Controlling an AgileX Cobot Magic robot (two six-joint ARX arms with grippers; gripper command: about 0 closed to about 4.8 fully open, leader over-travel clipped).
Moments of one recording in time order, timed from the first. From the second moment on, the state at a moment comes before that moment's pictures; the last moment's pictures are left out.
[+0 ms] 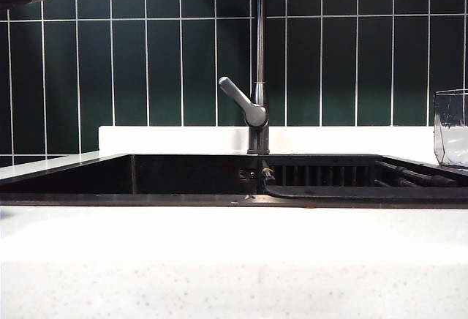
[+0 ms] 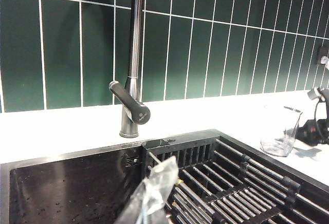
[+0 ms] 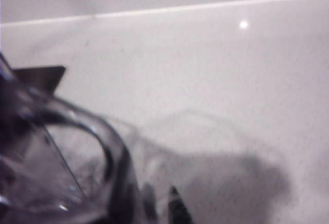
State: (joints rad) left arm -0.74 0.38 0.00 0.64 -0.16 0.03; right arm -0.31 1.61 0.57 0.77 -0.34 0.02
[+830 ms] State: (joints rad) left arm -0.74 0.38 0.00 0.64 -0.16 0.03; right arm -0.31 1.23 0.36 0.71 -0.33 0.13
